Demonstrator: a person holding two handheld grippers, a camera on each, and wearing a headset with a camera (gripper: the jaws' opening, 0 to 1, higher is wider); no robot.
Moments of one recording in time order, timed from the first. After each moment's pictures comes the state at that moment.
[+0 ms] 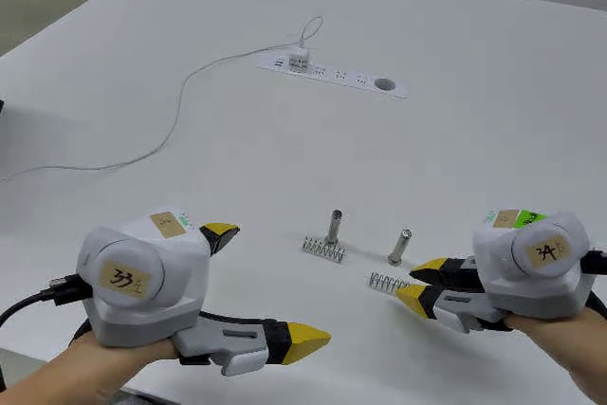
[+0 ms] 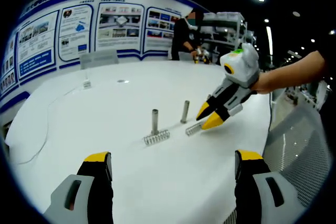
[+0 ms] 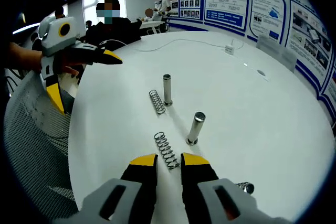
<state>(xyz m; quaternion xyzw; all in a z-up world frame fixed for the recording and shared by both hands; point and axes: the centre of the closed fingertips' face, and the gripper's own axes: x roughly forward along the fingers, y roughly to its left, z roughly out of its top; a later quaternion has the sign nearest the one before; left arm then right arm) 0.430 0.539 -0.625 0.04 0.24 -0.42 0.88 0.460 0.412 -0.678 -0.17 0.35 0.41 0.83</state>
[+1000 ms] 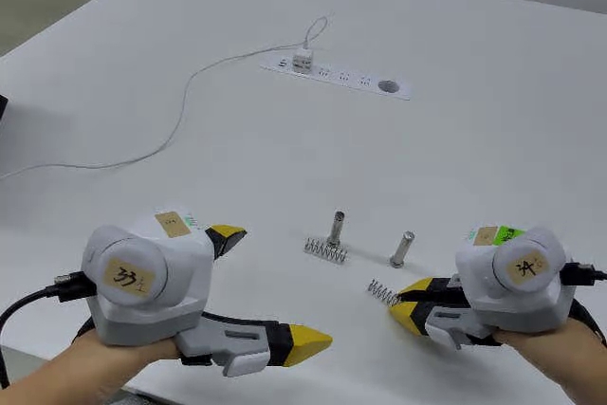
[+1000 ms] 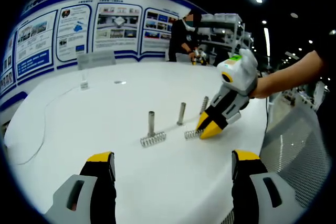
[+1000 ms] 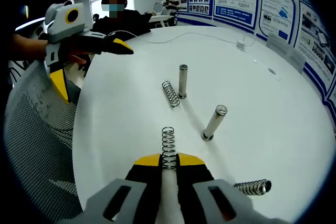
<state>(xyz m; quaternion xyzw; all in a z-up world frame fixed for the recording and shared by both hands) 0.427 0.534 -0.621 0.04 0.23 -0.43 0.87 0.439 0.420 -0.683 -0.18 0.36 0.43 0.81</state>
